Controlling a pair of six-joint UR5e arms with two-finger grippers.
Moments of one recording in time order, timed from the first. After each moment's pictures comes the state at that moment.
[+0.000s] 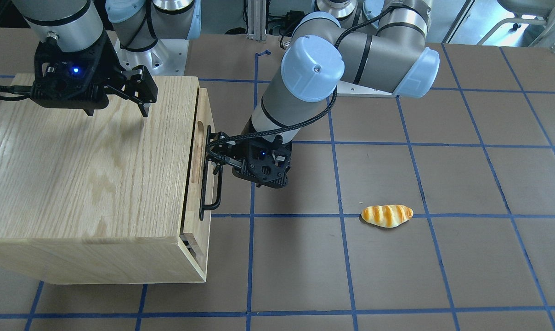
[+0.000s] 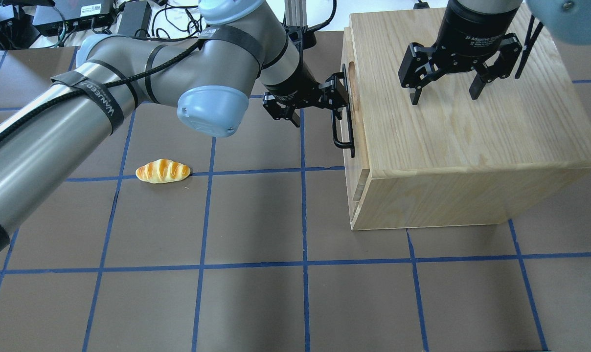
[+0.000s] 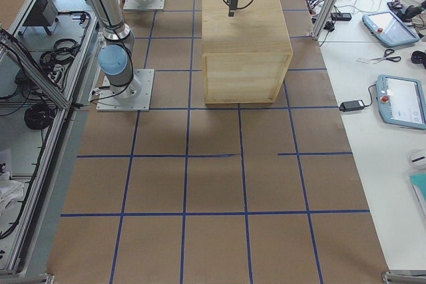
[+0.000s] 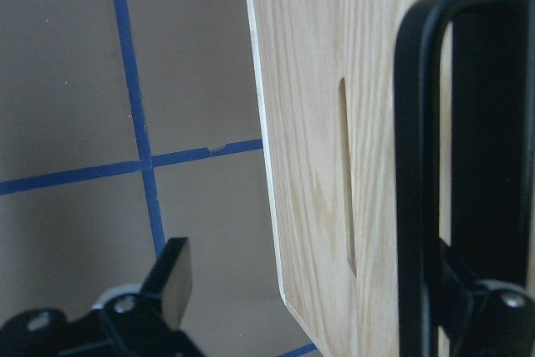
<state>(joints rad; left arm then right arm) -1.85 -1.89 -1.54 -1.11 1.22 -0.23 1.61 -1.51 1.43 -1.44 -1.61 0.02</state>
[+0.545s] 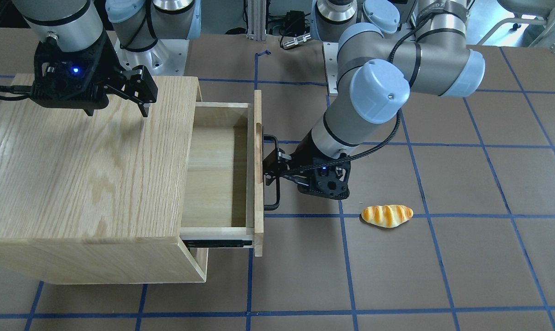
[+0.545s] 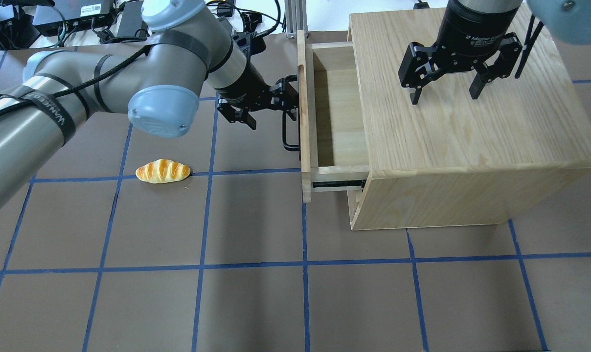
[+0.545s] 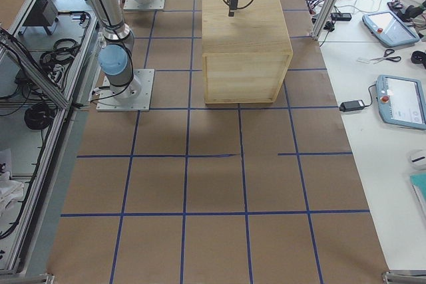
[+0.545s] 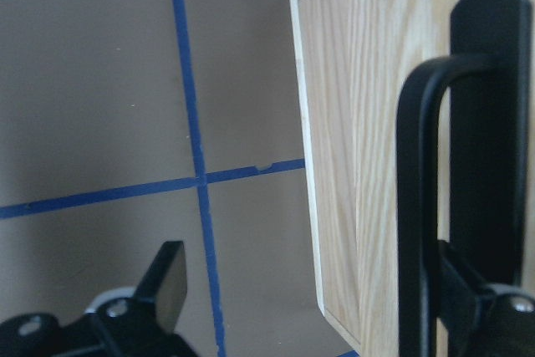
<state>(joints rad) -1.69 -1.83 -1.65 -1.17 1.23 -0.13 1.61 -1.51 1.43 -1.44 -1.61 0.02</state>
